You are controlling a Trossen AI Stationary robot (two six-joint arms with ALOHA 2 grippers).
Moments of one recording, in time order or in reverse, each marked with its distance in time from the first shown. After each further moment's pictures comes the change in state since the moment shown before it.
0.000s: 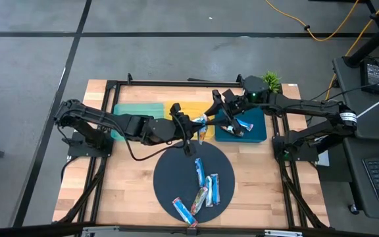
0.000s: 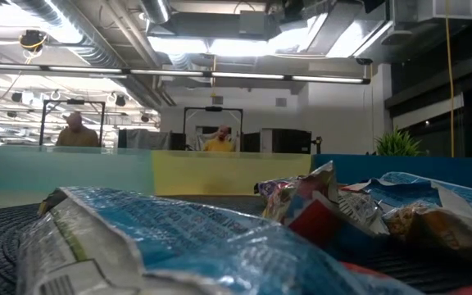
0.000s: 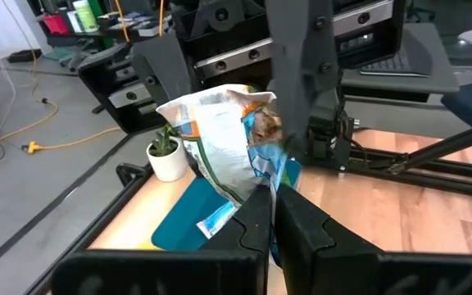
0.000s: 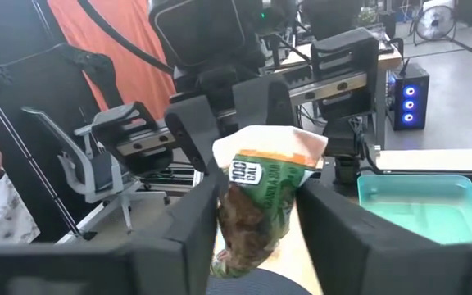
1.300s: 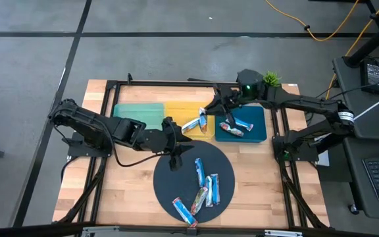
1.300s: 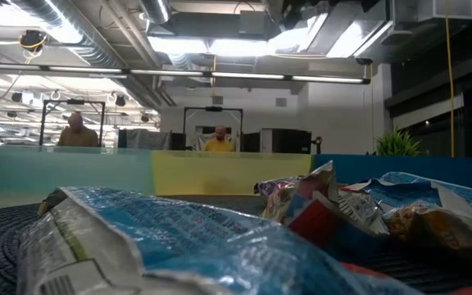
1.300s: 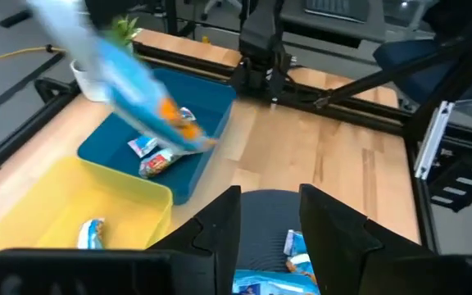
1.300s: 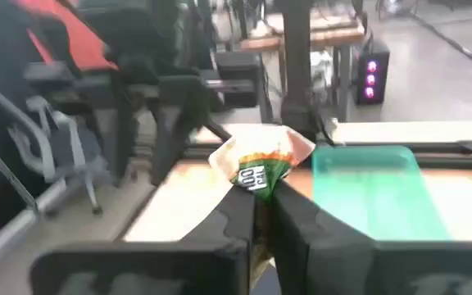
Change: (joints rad) left arm -0.095 -0.064 0.000 -0.265 0.147 -0.273; right arm -0.058 0.042 0.104 -0.208 0.050 -0.133
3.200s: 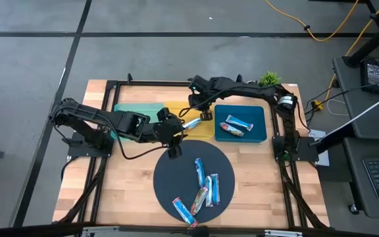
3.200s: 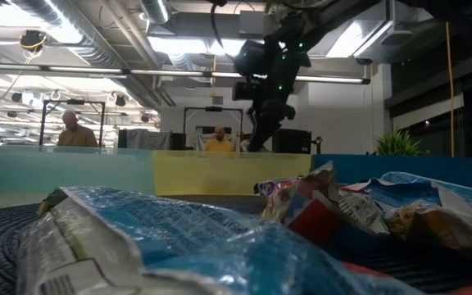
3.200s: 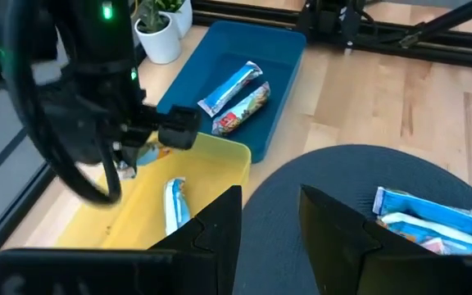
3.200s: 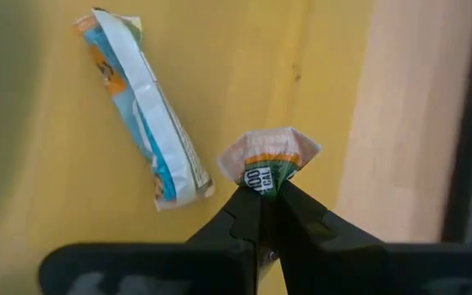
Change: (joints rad) left arm 0.090 0.001 0.000 -0.192 -0.031 0.070; right arm -0.105 0.694 0.469 -0.730 0.547 -0.630
